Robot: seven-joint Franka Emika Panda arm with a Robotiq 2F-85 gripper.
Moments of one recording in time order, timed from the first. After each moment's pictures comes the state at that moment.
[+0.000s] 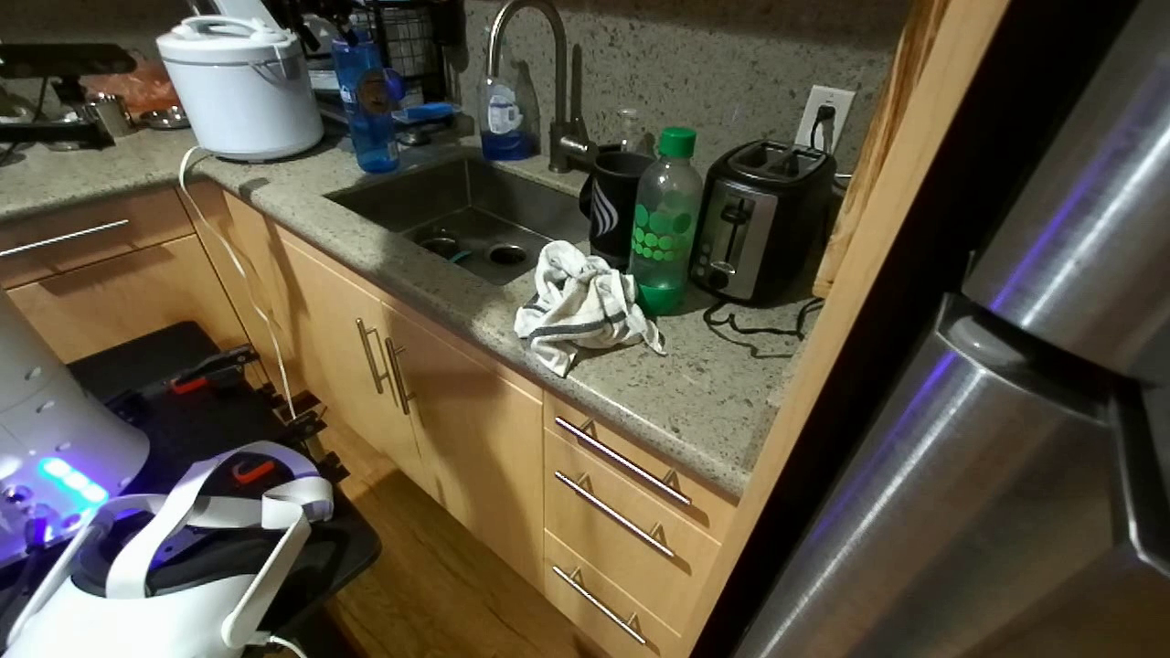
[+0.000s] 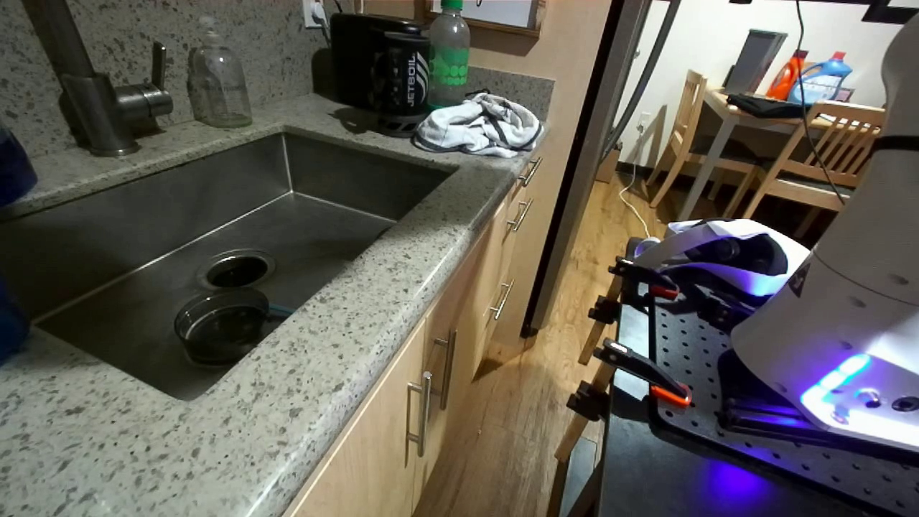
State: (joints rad) arm 0.20 0.01 0.36 -2.03 -0.42 2.45 0.46
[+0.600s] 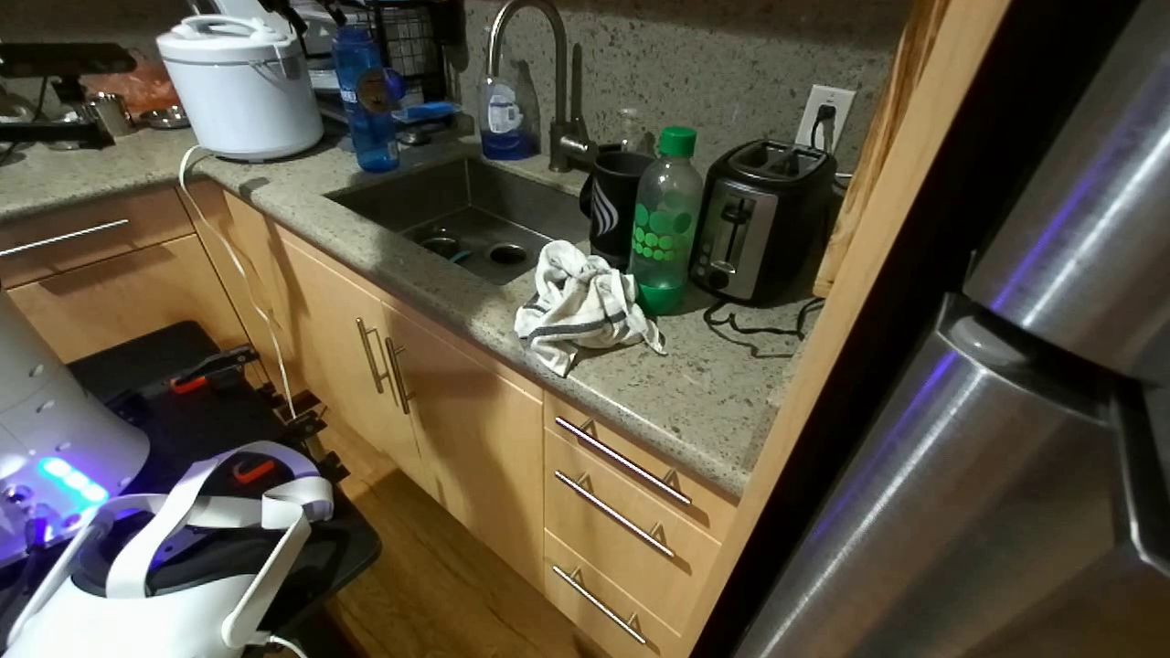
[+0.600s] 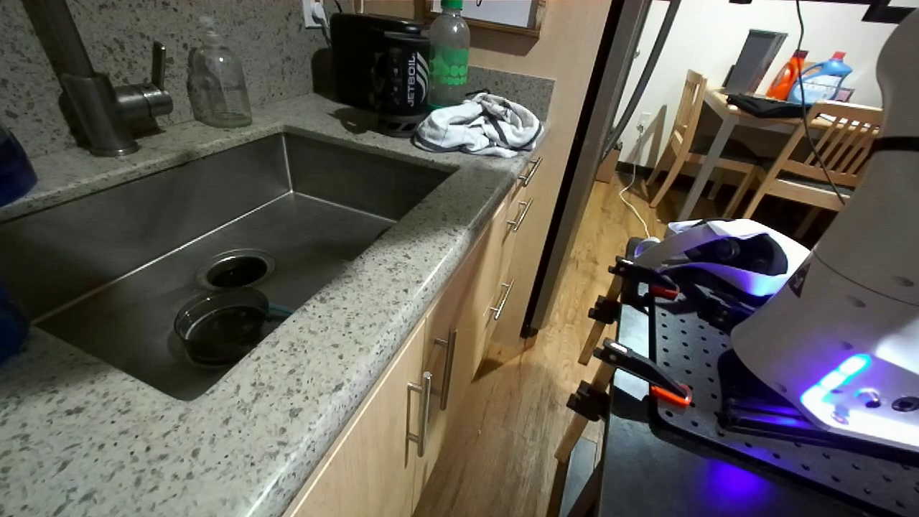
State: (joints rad) arm 0.26 0.01 0.34 -1.98 -0.47 2.45 0.46
